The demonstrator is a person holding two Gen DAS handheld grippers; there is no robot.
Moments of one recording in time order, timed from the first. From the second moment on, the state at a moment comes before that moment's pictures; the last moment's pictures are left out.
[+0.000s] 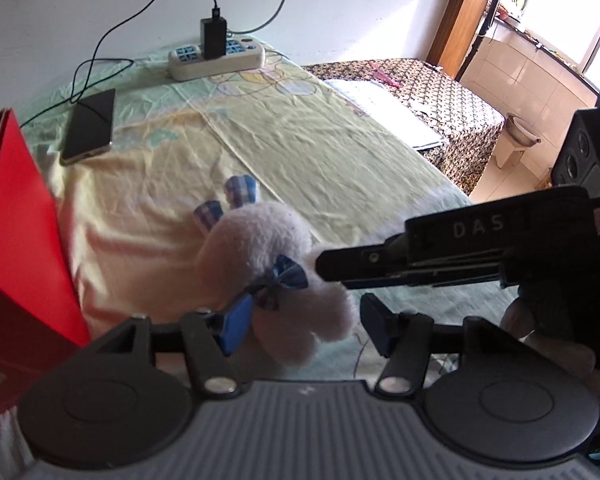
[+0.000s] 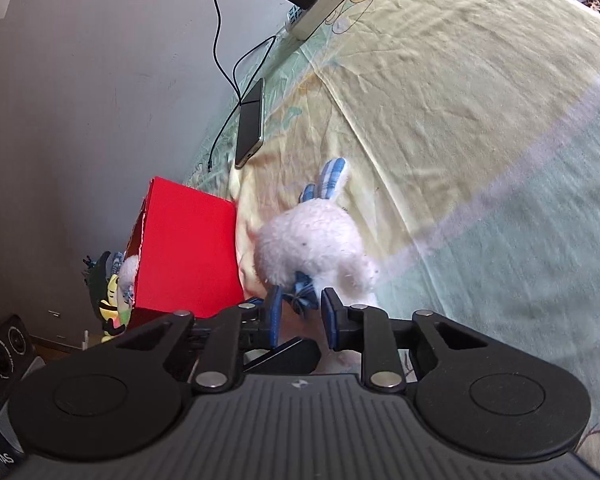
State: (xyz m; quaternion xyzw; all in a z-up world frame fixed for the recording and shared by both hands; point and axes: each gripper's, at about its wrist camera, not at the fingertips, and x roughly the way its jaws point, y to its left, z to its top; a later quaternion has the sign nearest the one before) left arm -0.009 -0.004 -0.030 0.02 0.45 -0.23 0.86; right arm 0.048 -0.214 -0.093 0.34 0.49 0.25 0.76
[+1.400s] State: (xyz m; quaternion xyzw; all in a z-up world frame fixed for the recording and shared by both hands) left arm -0.010 0.062 0.083 0.01 0.27 -0.08 0.96; right arm 0.083 -0.158 0.017 0.31 0.35 0.40 0.79
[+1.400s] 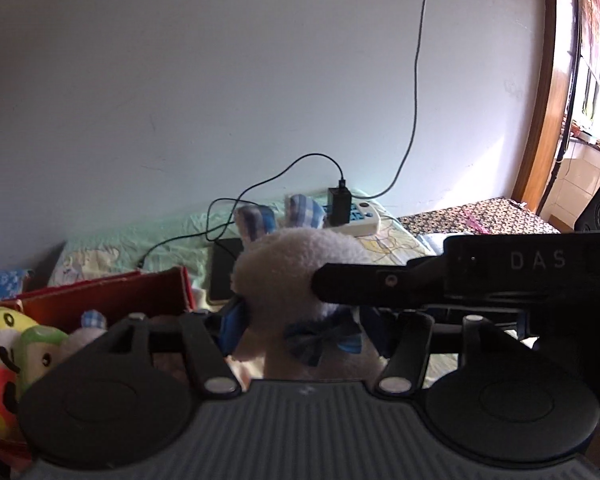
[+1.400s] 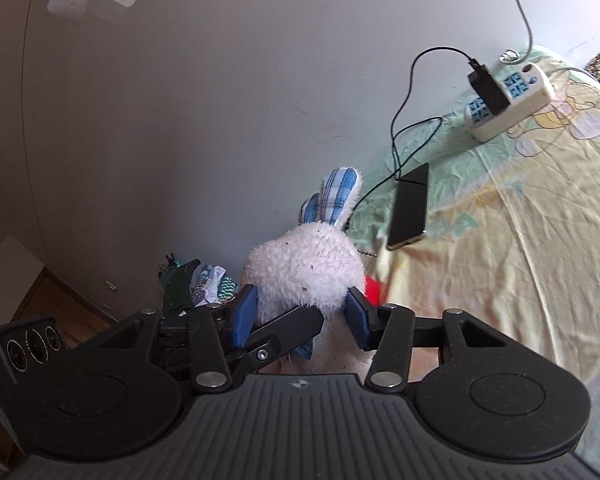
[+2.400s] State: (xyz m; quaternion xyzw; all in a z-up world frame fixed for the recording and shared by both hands) left arm 0.011 0.197 0.006 -0.03 0.35 -0.10 0.93; right arm 0.066 0.039 -0.016 0.12 0.36 0.35 0.86
